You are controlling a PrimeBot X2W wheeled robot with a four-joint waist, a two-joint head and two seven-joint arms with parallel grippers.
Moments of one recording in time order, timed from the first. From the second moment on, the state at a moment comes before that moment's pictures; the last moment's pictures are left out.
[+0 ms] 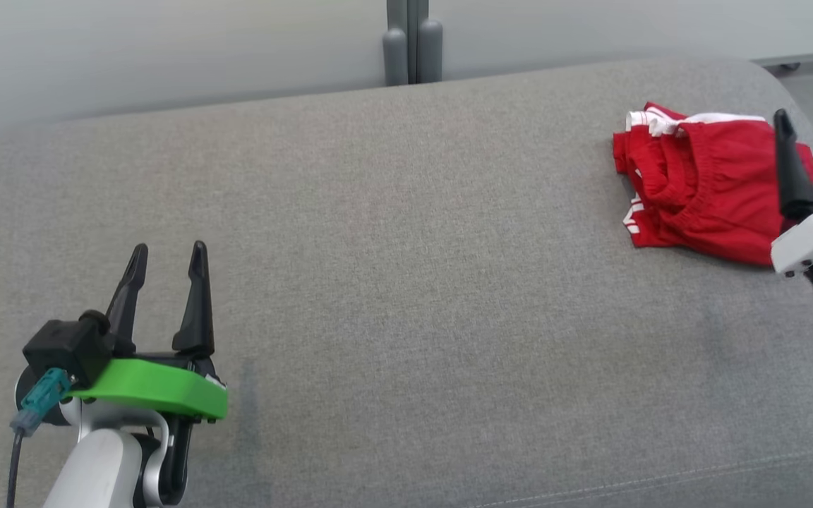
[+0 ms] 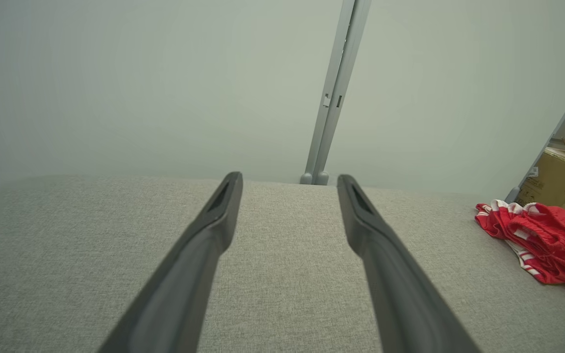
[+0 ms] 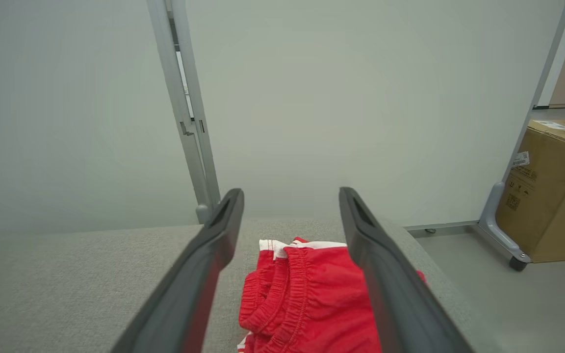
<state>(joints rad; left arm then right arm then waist) -0.16 0.18 -0.25 0.09 -0.53 0.07 -0.24 -0.44 -0.56 0.42 0.36 0.70 -0.10 -0.25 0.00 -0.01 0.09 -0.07</state>
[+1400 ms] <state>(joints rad) -0.02 0.21 -0.23 0.00 -0.52 0.09 -0.24 -0.04 -0.44 0.20 -0.01 0.49 -0.13 -0.25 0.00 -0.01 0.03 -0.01</state>
